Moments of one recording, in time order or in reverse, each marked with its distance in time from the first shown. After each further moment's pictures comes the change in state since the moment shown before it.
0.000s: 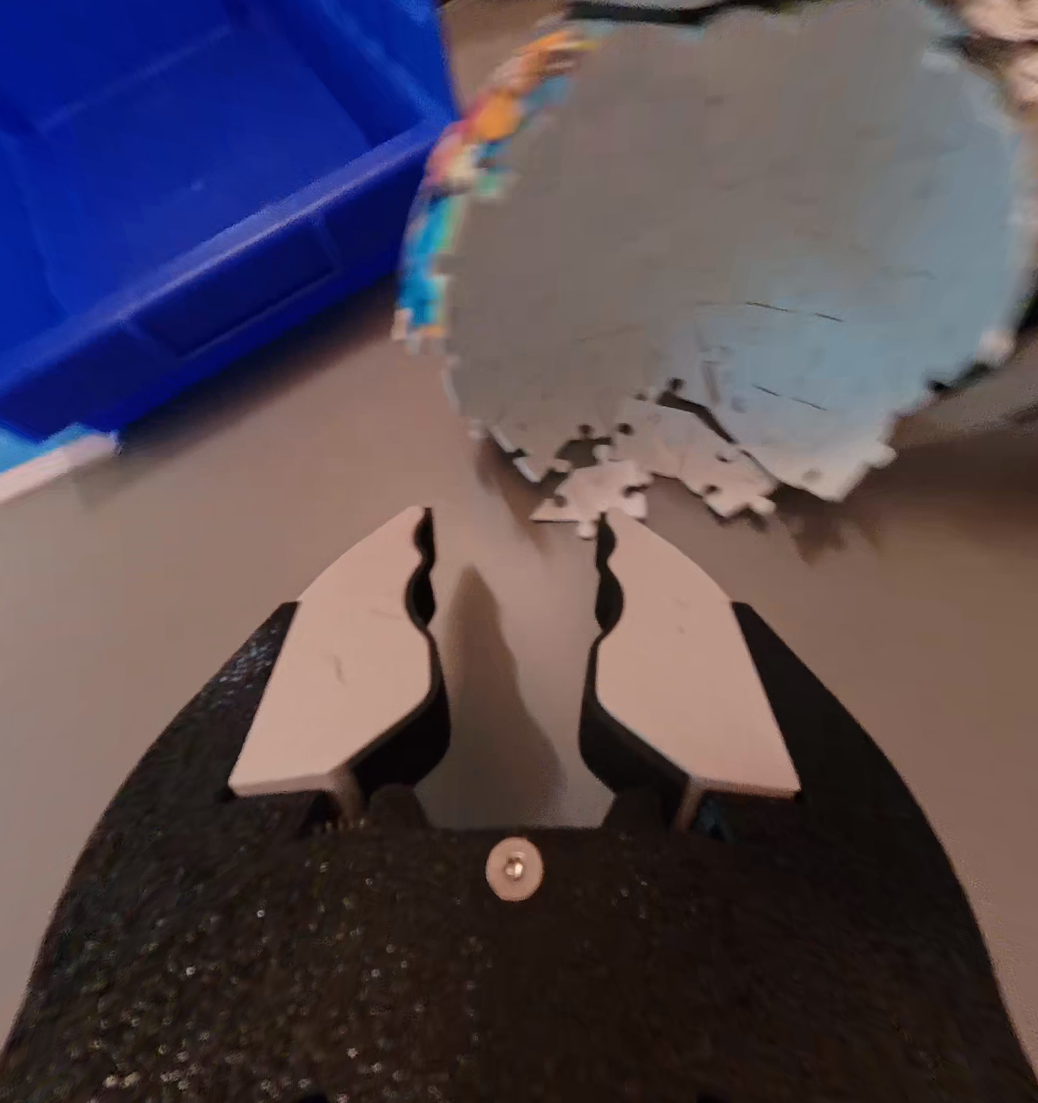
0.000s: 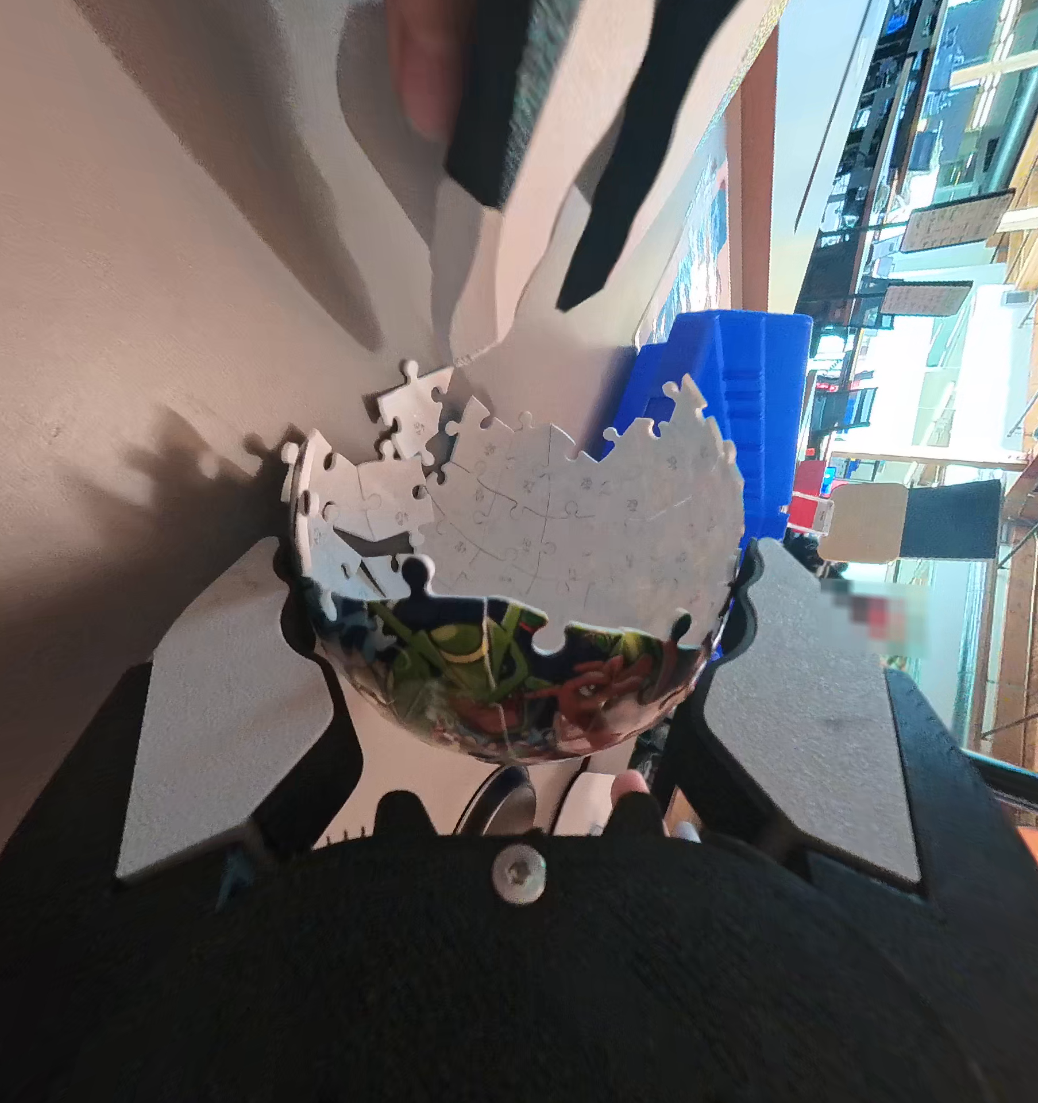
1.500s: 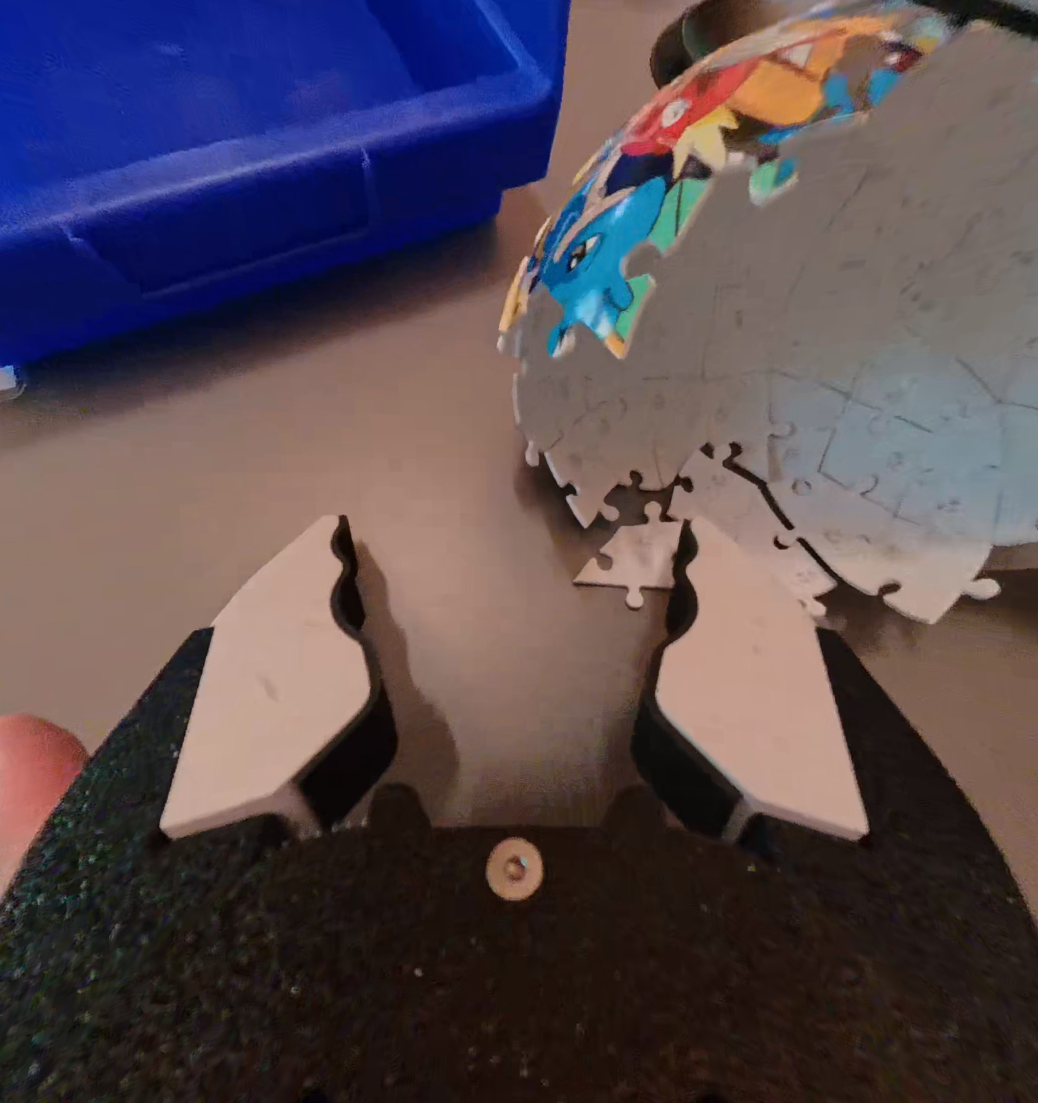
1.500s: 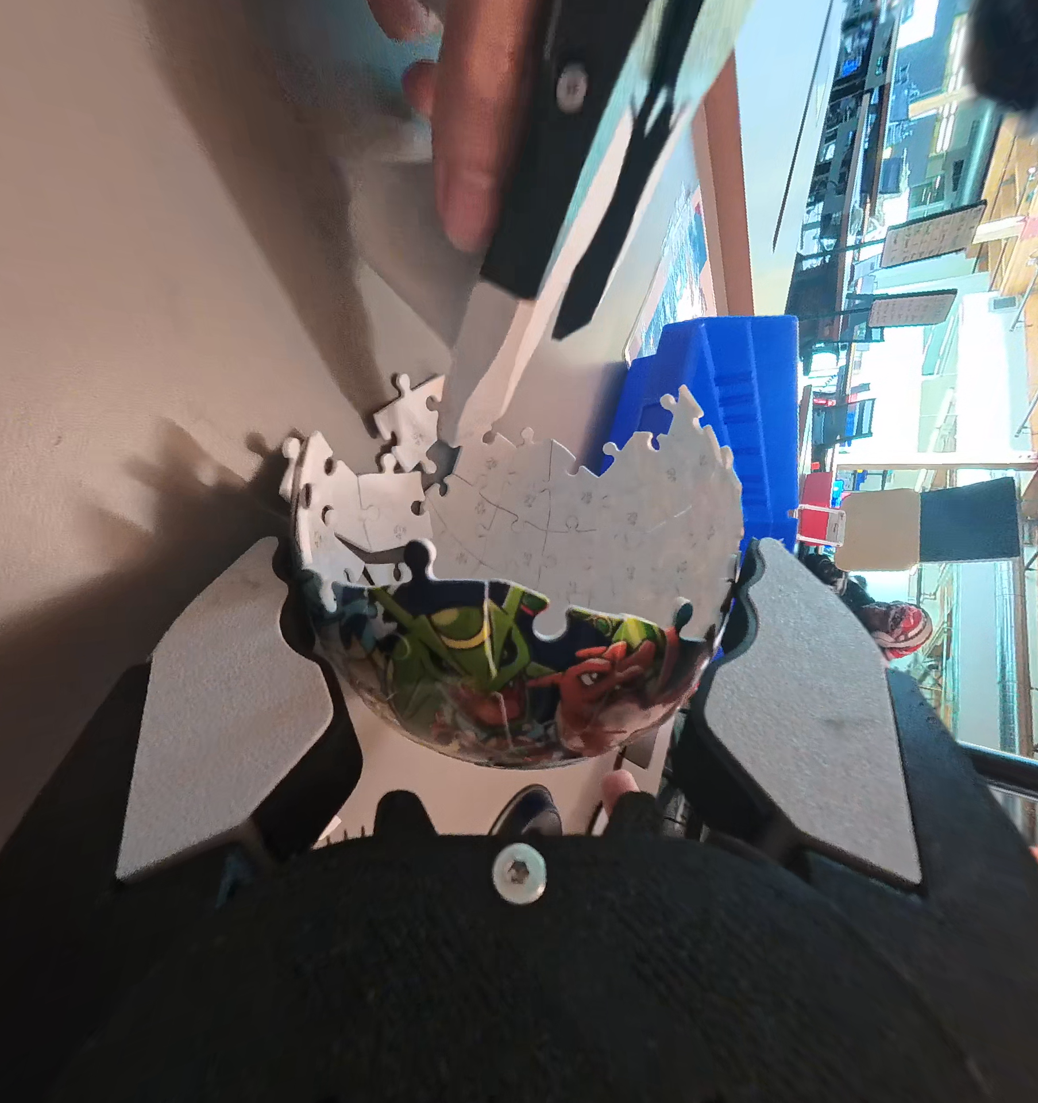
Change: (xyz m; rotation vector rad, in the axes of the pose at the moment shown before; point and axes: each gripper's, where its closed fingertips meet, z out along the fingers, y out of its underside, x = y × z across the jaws) left arm -0.016 -0.002 0.030 -0.049 0.072 -0.217; right arm 0.000 0.000 -0.002 0.076 0.016 0.070
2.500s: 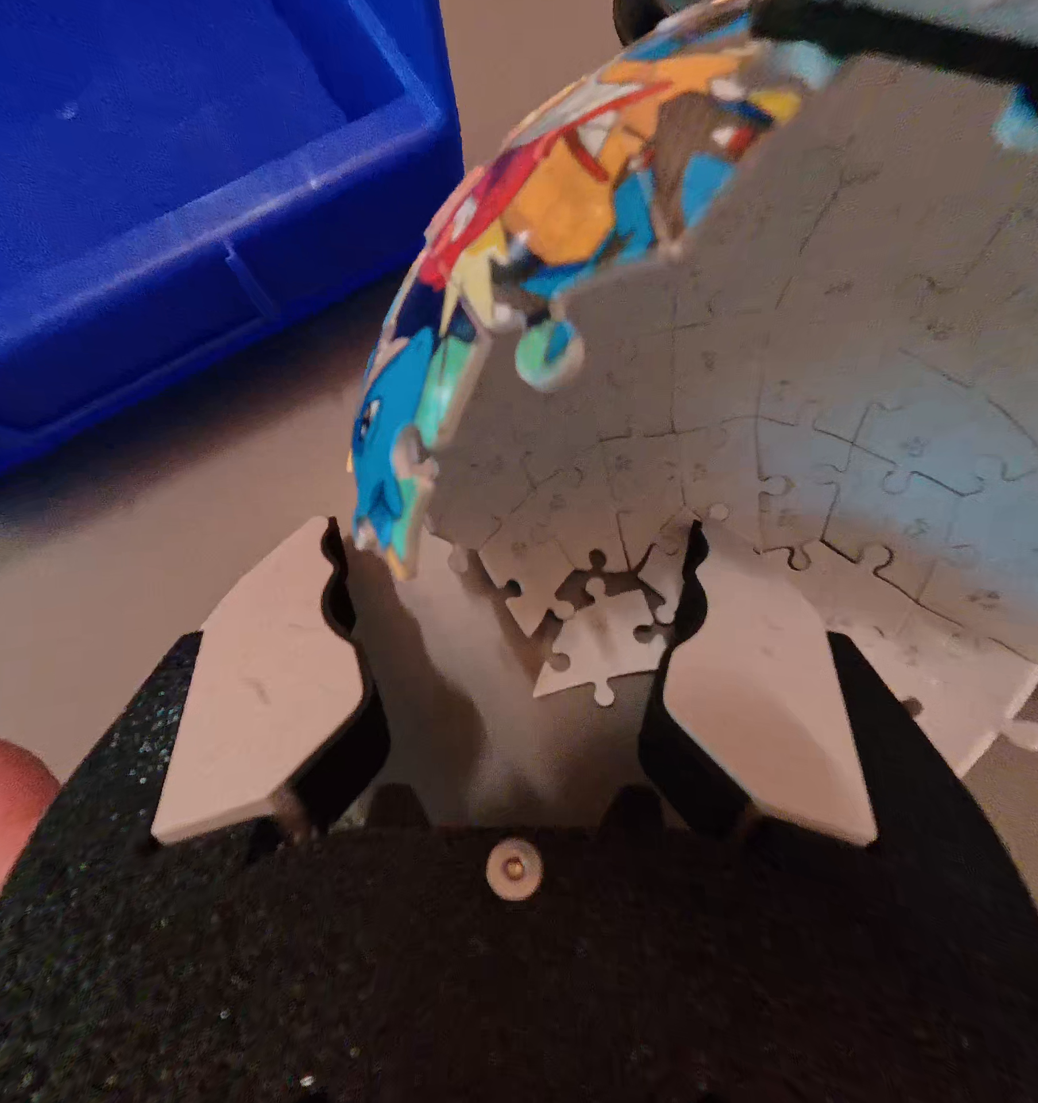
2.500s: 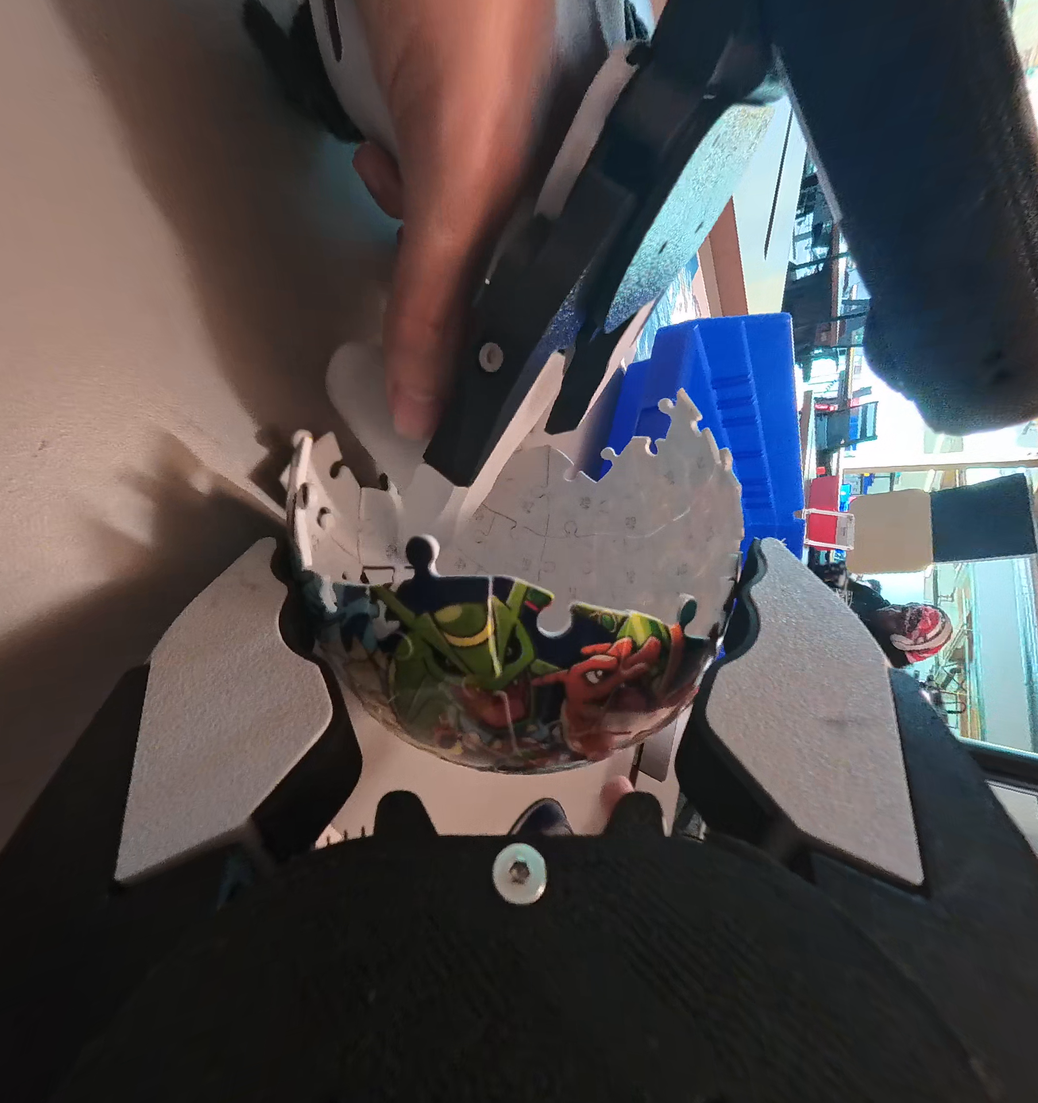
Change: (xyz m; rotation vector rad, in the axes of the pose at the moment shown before) left arm 0.016 -0.012 0.035 -0.080 -0.052 0.125; right arm 0.002 0.002 0.002 0.037 0.006 0.041
